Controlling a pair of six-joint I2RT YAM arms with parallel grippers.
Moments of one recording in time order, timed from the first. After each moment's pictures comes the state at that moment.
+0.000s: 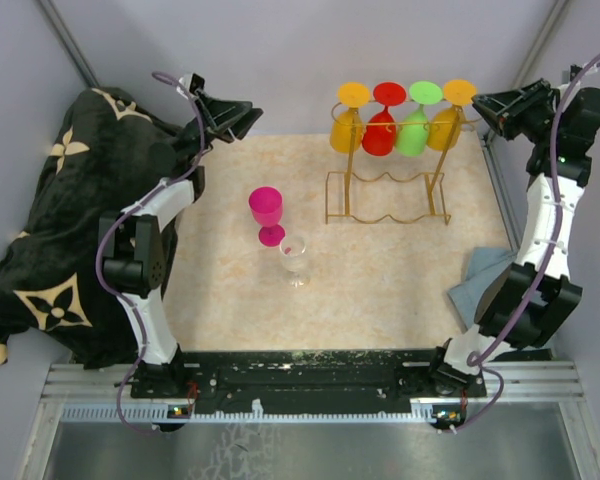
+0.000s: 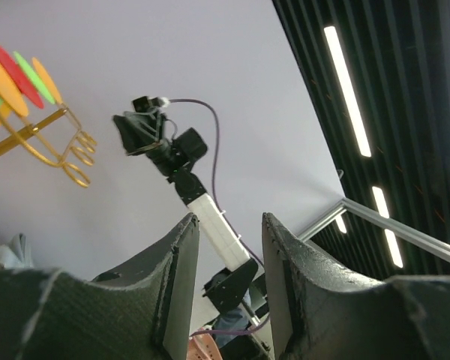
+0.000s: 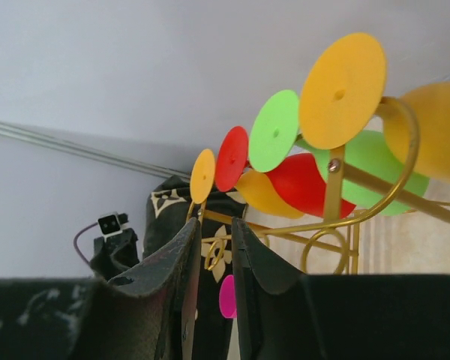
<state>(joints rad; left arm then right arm) -0.16 1.96 1.46 1.48 0.78 -2.06 -0.44 1.60 1.63 -0.10 -0.86 1.02</state>
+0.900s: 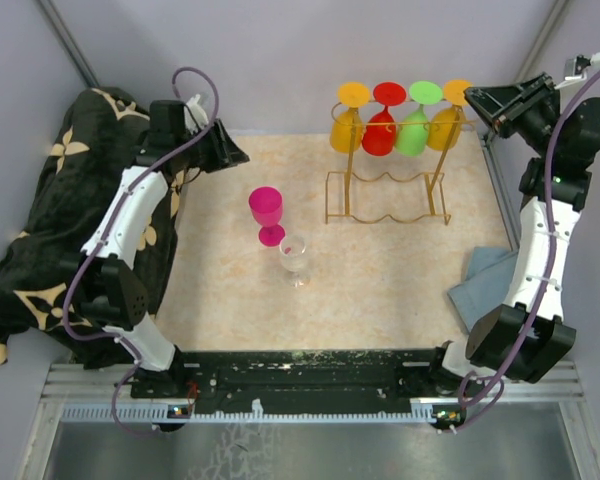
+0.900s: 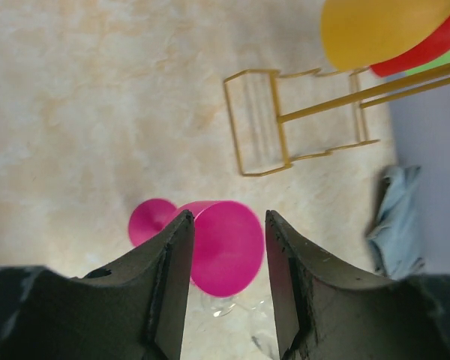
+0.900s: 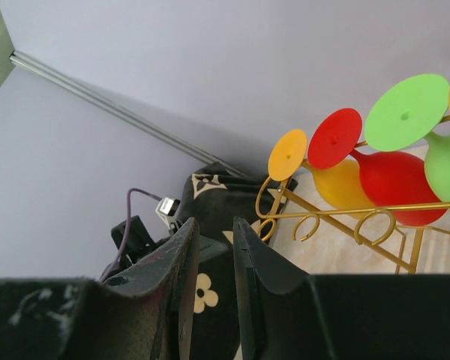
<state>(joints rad) -0.15 1.69 1.65 -0.47 0.51 -0.47 -0.39 1.37 1.51 0.08 -0.90 1.14</state>
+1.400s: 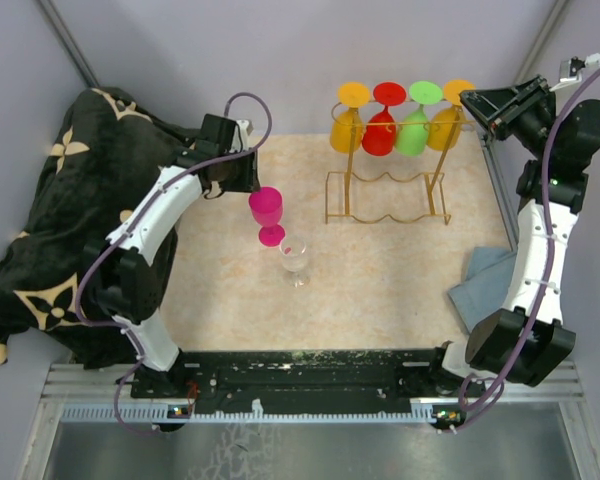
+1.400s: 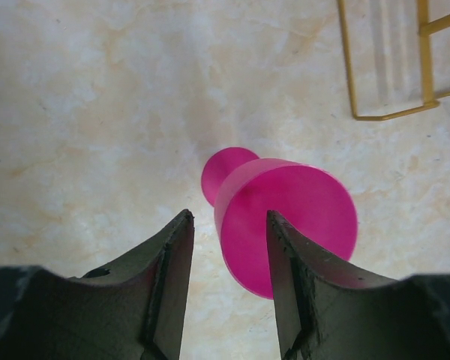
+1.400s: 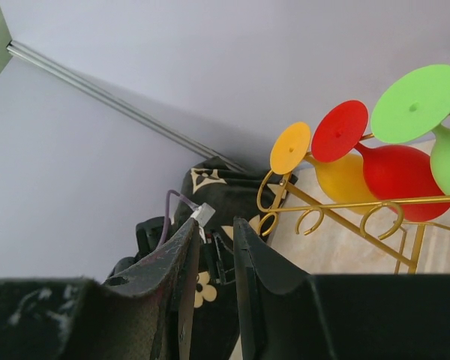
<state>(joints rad) -0.36 1.76 1.67 -0.72 0.08 -0.21 -0.37 1.35 1.49 0.07 -0.90 1.13</state>
